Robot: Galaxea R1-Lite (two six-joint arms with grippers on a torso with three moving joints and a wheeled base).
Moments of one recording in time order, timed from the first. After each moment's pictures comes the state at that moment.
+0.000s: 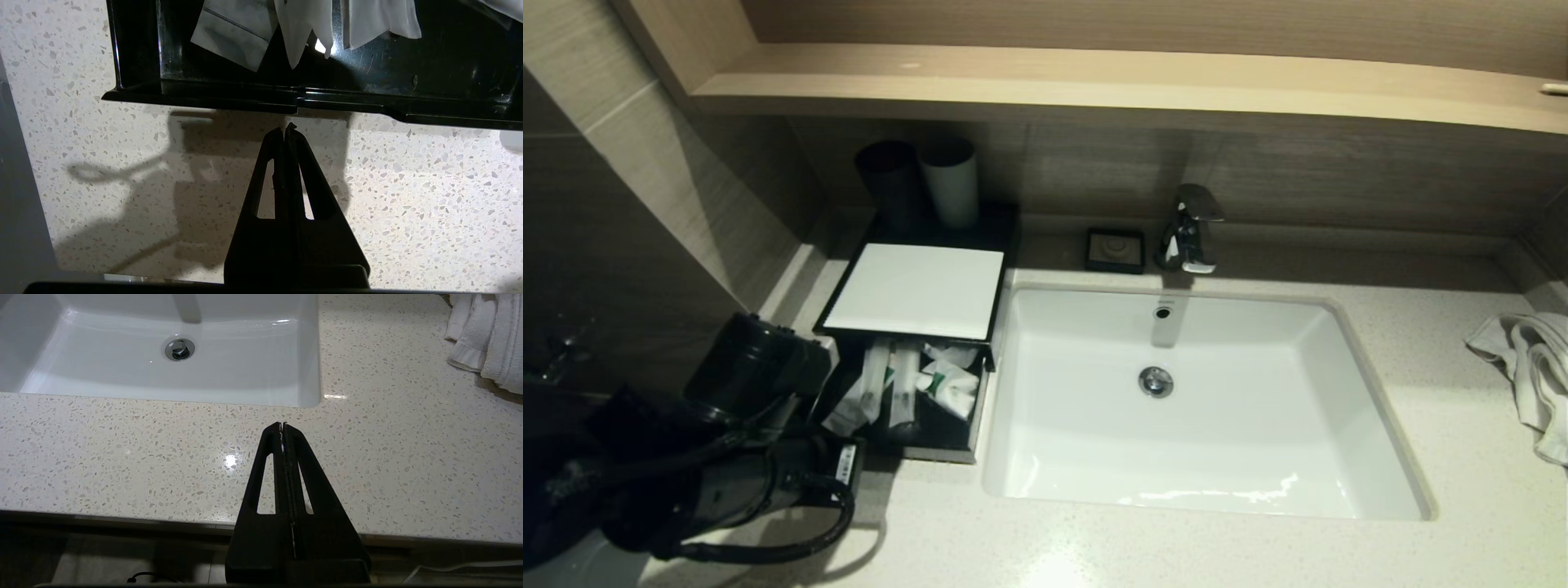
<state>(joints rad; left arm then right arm) -0.50 1.50 -0.76 0.10 0.32 -0.30 0.00 0.00 0.00 0.00 0.00 -0.01</state>
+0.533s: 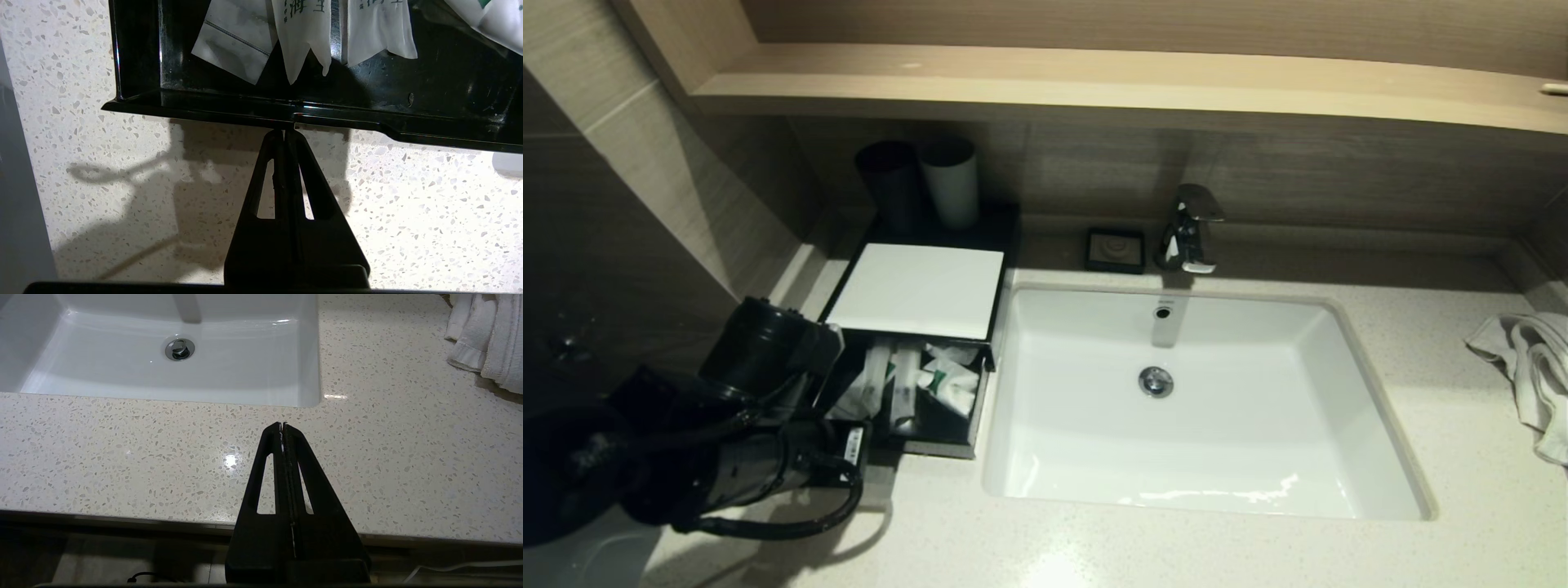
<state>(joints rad) -0.48 1.53 -0.80 0.11 0.32 -0.30 0.00 0.00 0.00 0.00 0.00 -0.01</state>
